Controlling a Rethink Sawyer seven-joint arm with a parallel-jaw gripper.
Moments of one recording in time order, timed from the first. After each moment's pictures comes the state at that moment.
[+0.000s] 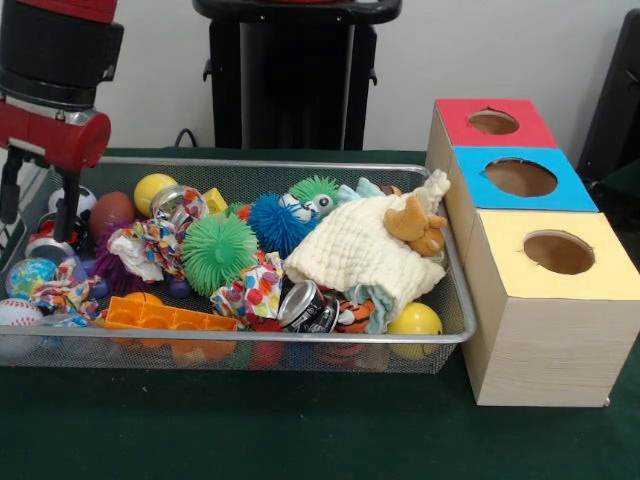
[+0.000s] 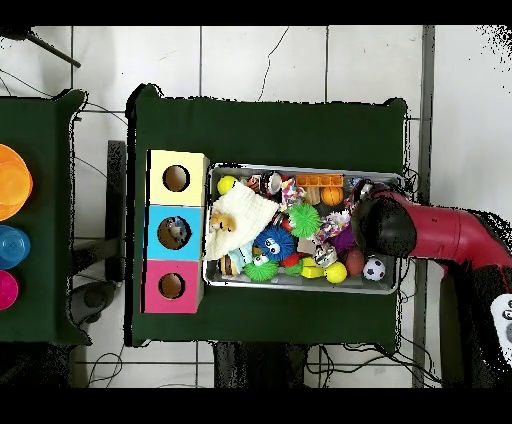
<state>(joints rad) -0.69 -0.66 0.23 1.49 -0.60 0.42 1.95</state>
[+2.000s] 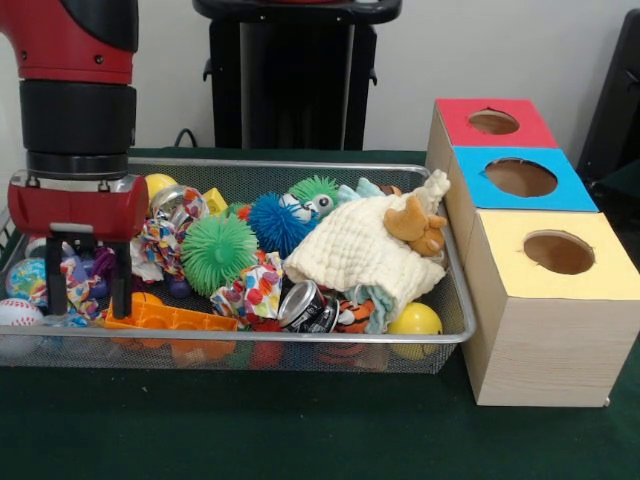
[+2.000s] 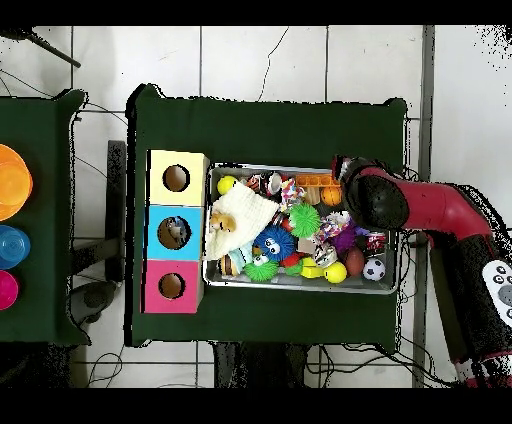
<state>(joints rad) -0.83 -0.53 0.53 1.43 -0.67 0.42 1.78</state>
